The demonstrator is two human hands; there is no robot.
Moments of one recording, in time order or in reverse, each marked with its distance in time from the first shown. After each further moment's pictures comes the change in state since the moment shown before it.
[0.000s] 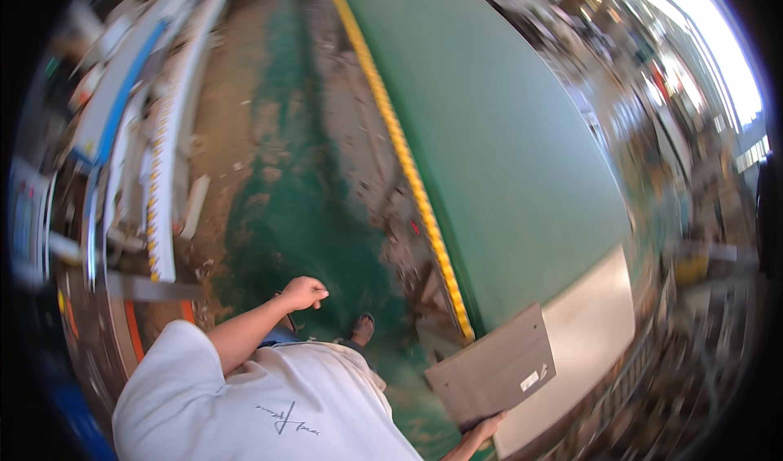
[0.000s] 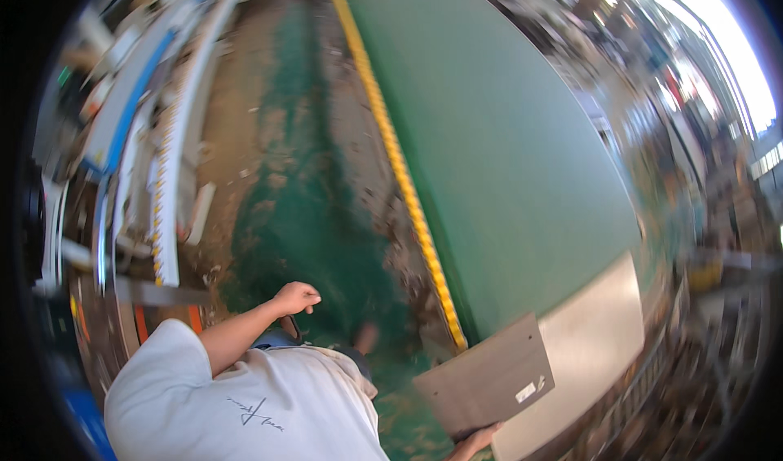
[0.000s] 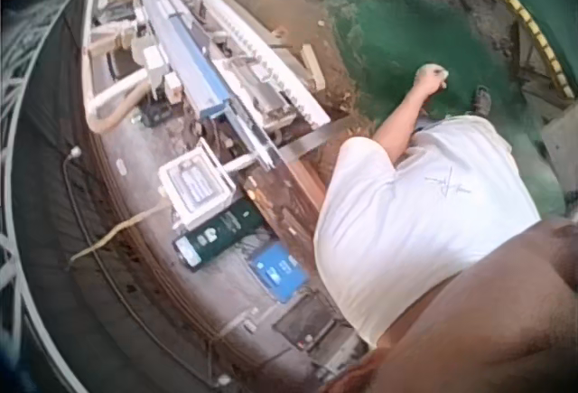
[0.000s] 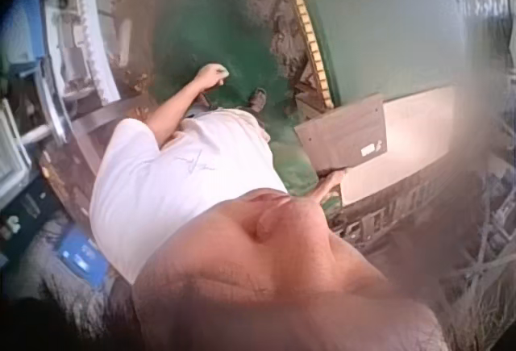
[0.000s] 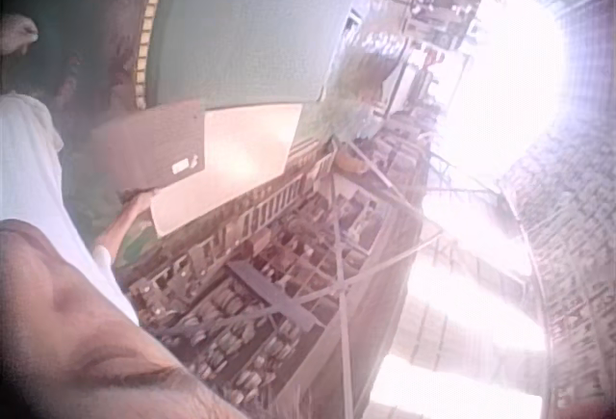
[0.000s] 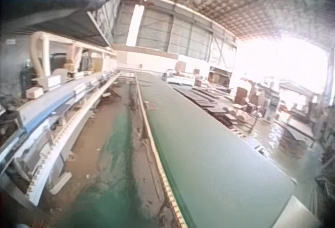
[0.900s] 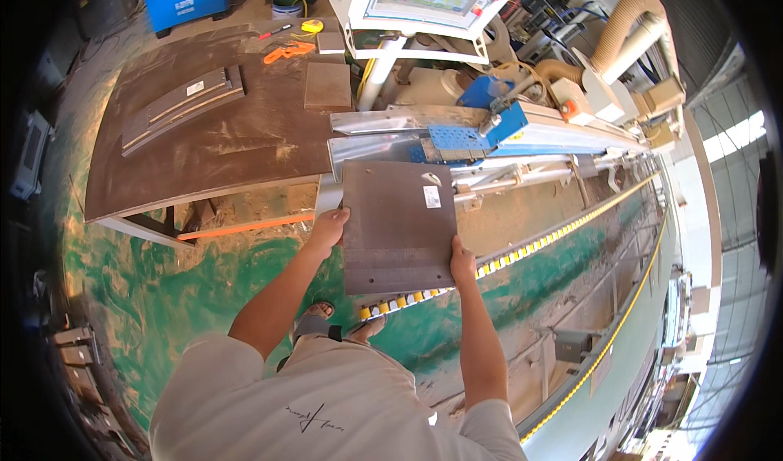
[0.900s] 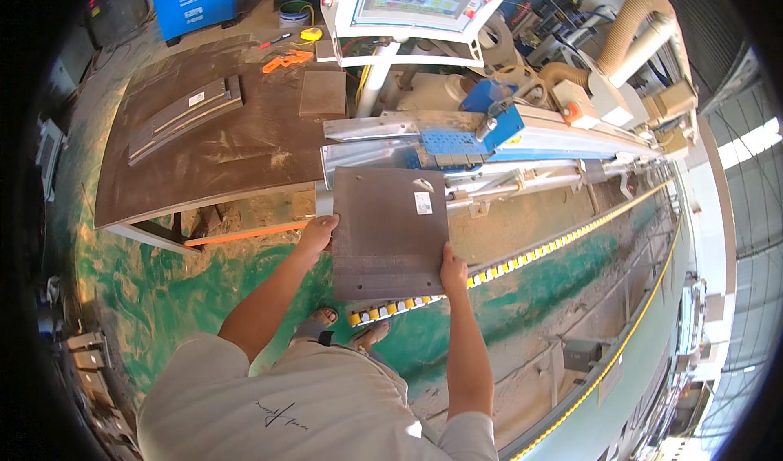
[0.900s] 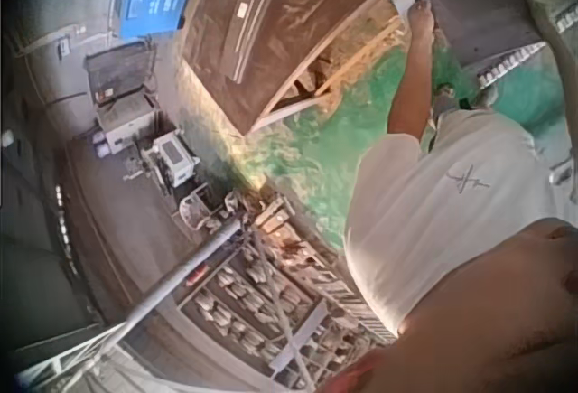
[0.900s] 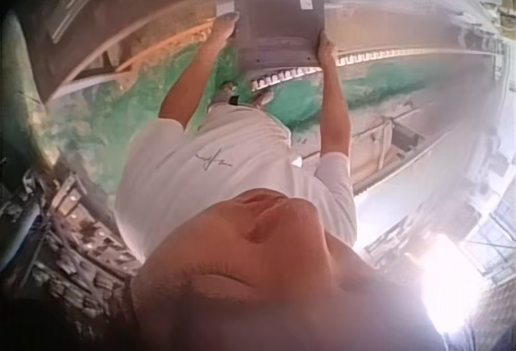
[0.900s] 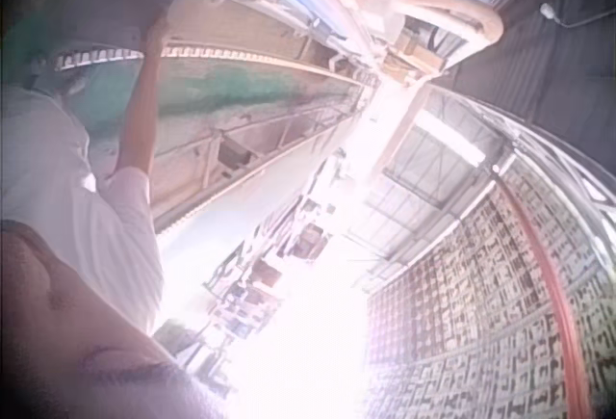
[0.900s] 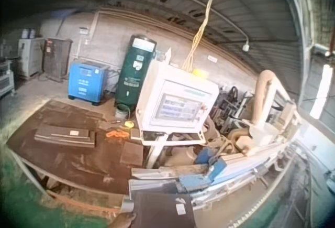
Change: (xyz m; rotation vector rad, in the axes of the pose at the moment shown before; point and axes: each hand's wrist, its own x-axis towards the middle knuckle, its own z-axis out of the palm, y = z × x) left_hand -0.327 -0.485 -0.299 -1.780 1.792 -0.125; right_hand -1.094 0.032 0.618 -1.009 -2.103 -1.709
